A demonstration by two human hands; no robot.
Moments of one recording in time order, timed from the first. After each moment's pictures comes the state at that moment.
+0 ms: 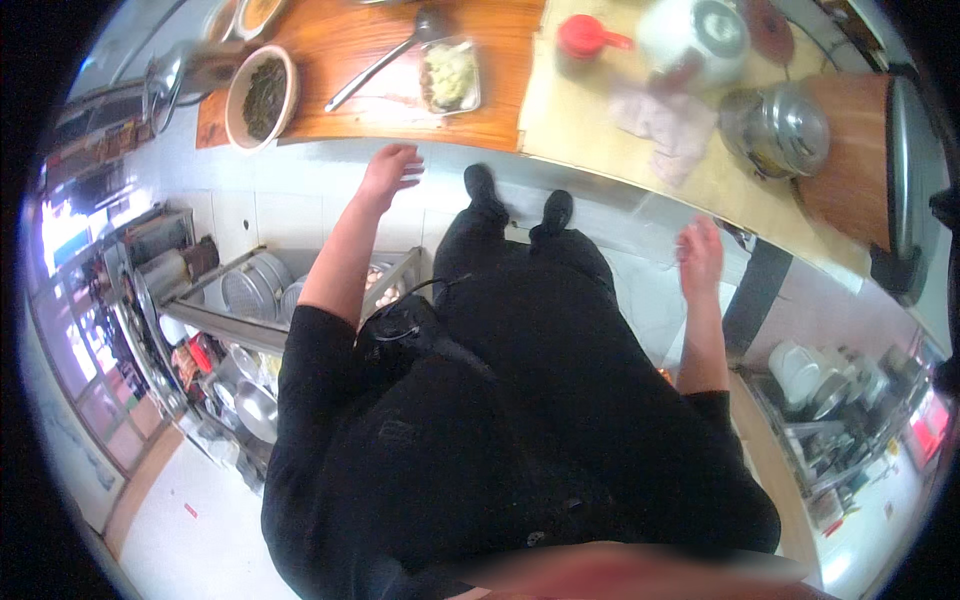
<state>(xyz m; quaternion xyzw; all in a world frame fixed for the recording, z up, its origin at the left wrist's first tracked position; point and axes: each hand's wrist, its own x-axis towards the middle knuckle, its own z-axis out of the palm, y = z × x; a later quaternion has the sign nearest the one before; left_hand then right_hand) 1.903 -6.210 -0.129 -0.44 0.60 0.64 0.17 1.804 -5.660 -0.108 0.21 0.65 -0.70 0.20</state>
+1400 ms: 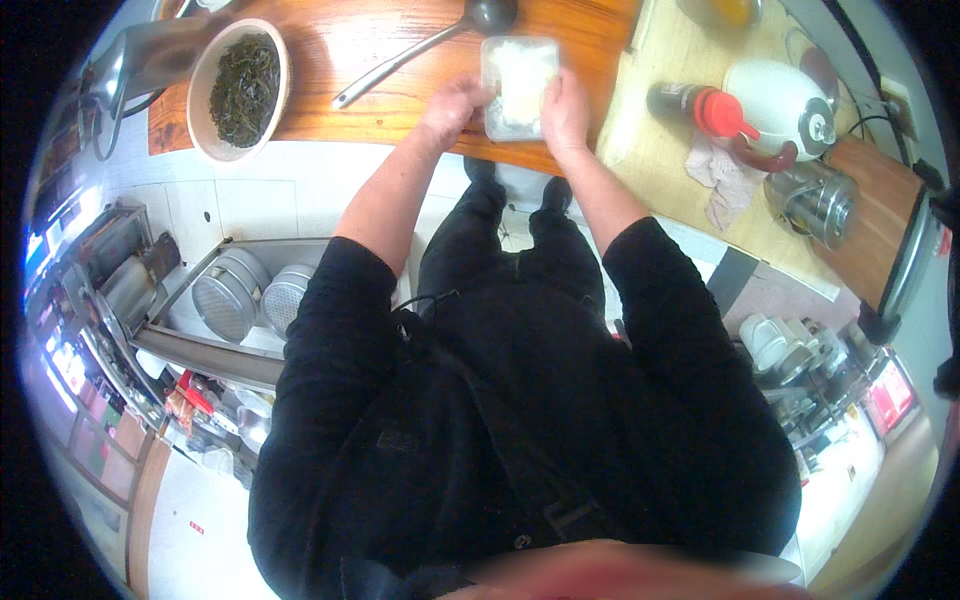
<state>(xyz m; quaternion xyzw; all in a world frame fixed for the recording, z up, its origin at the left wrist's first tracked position) 1.771 -6.285 -0.205 -0.34 0.55 0.74 0.17 1.702 -6.108 -0.234 -0.06 0.92 -0.38 0.10</state>
